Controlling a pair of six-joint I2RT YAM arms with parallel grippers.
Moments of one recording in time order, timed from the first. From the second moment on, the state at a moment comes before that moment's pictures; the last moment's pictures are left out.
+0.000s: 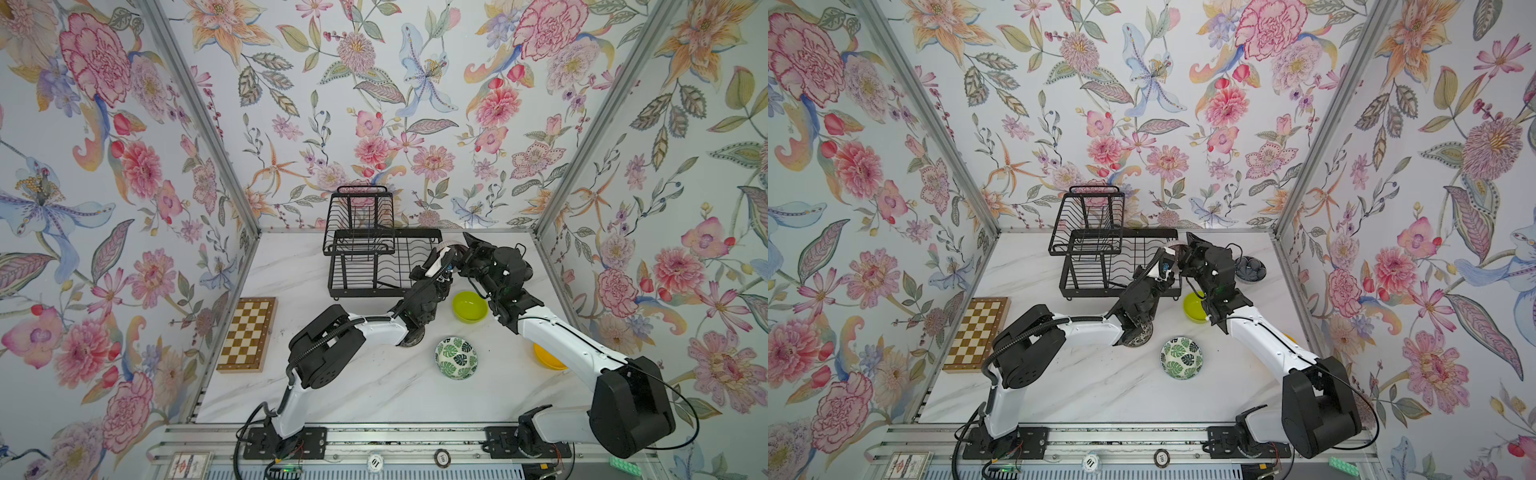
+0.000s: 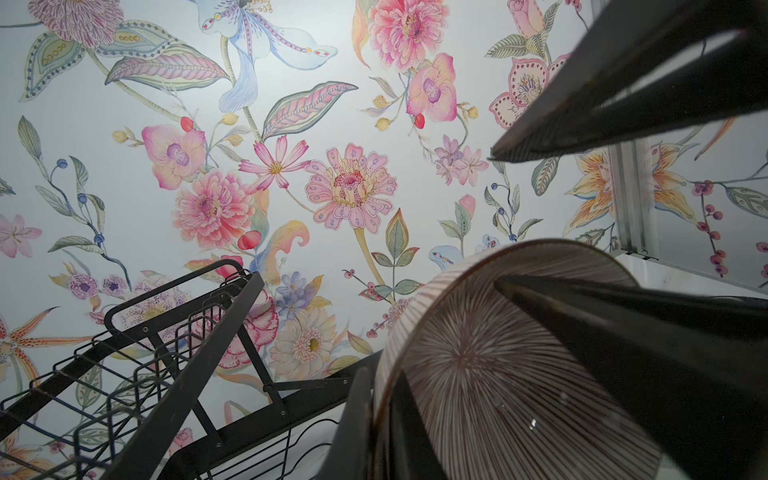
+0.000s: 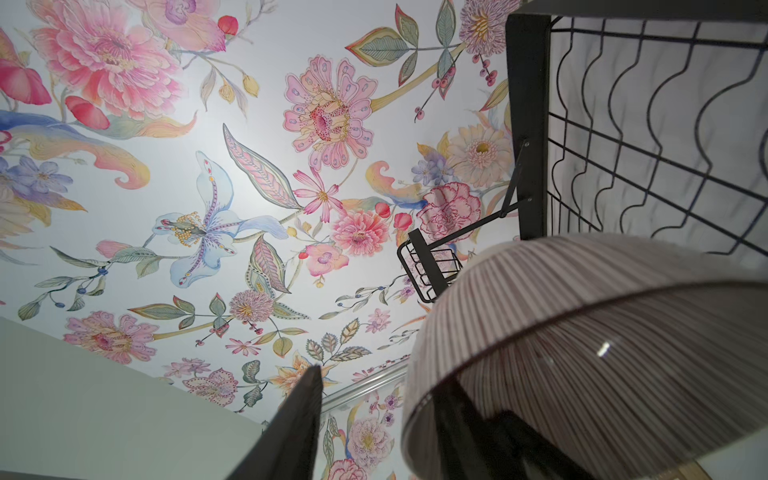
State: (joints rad) left arm -0.96 2.07 1.29 1.01 -0.69 0.49; right arm 0.40 1.37 0.92 0.39 0.07 2.03
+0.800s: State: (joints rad) left arm -0.96 2.00 1.28 0.87 -0.73 0.37; right arm 0.40 1.42 0.88 0.53 0.02 2.02
